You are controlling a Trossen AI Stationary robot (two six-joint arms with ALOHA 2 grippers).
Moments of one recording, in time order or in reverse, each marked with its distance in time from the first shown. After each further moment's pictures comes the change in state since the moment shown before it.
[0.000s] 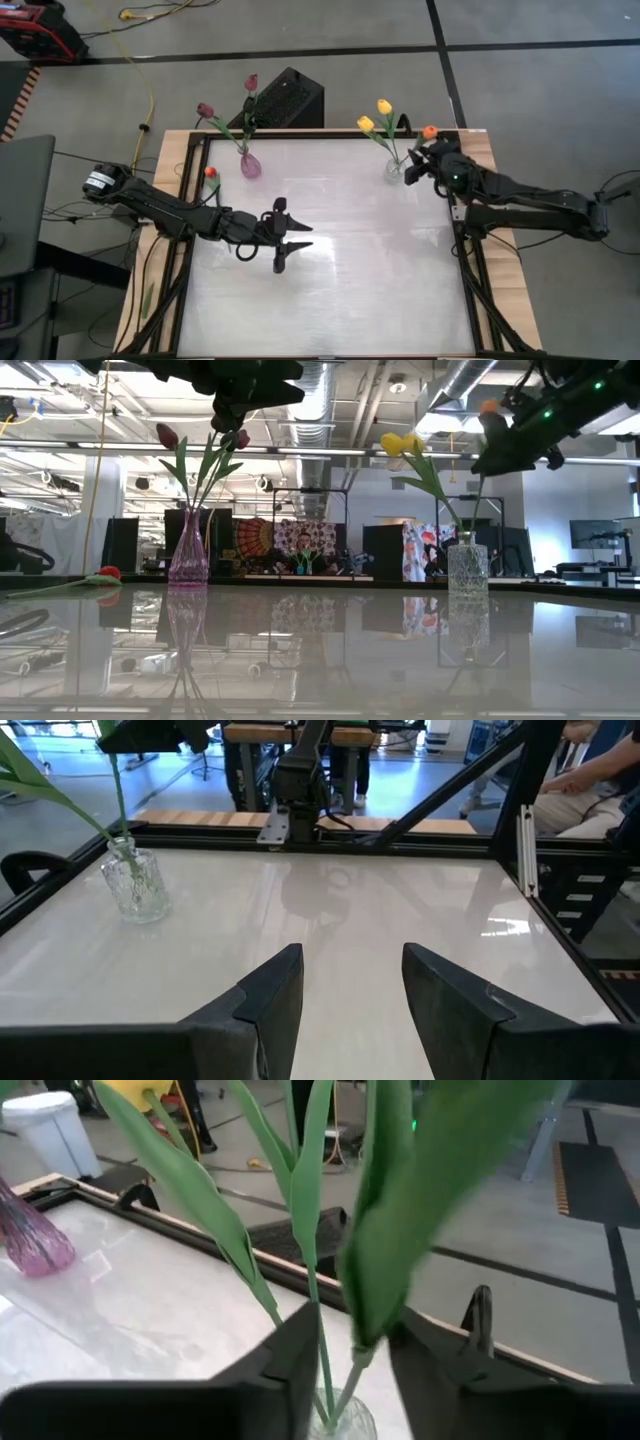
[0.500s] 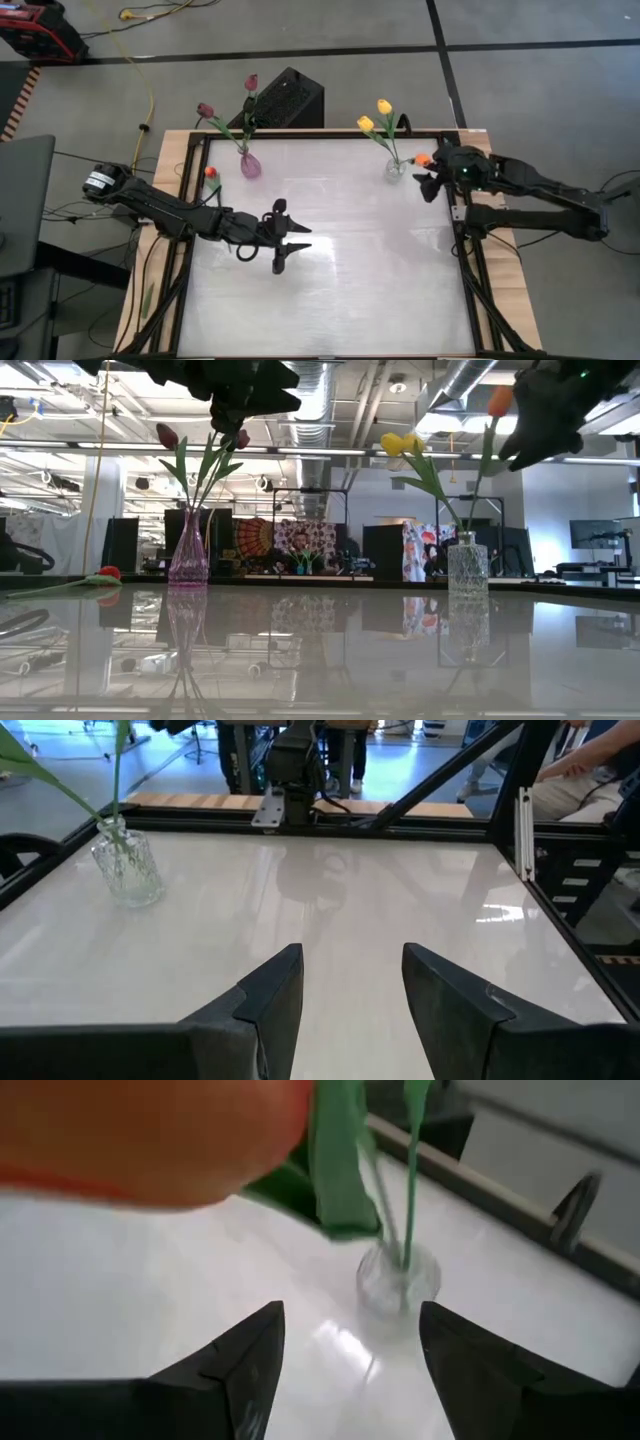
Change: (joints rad) left arm 0.000 0.000 0.000 -0.041 0.017 -0.018; right arm 0.000 0.001 0.283 -0.612 -0.374 0.091
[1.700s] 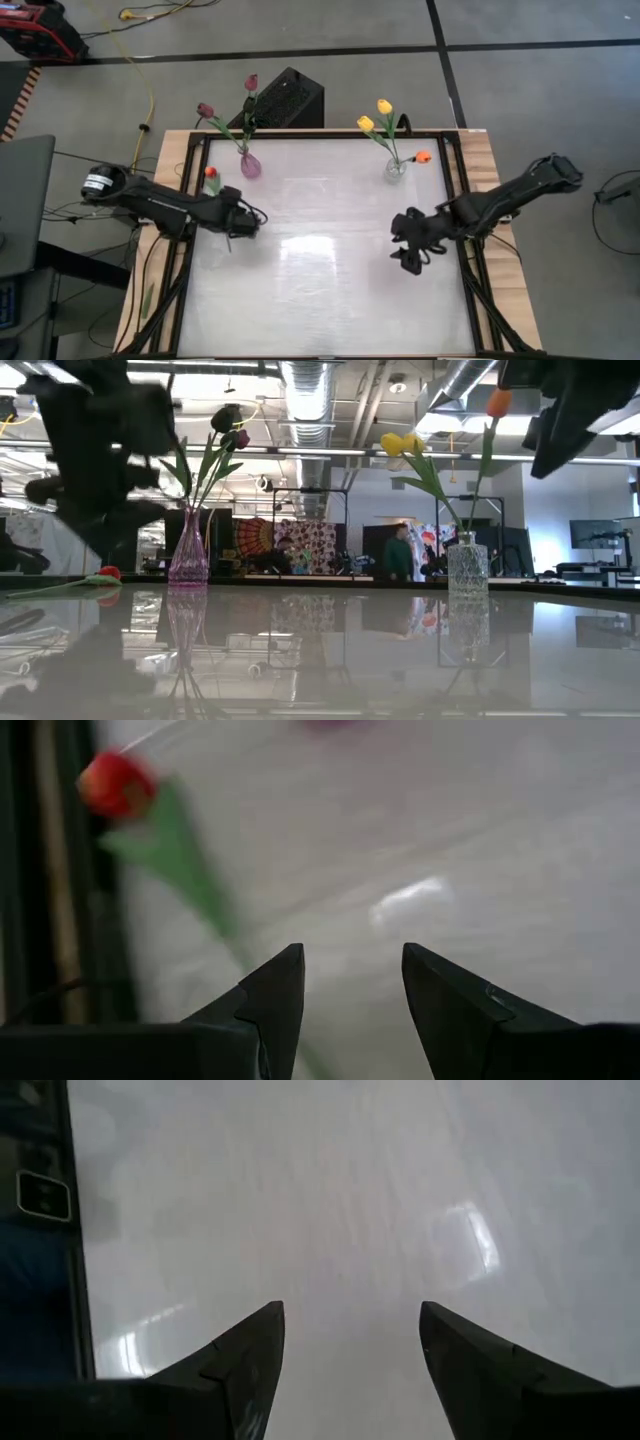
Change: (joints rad) left arm 0.144 -0.011 -0.067 -1.334 -0.286 -1.231; right arm 0.700 0.446 0.065 0.114 -0.191 0.302
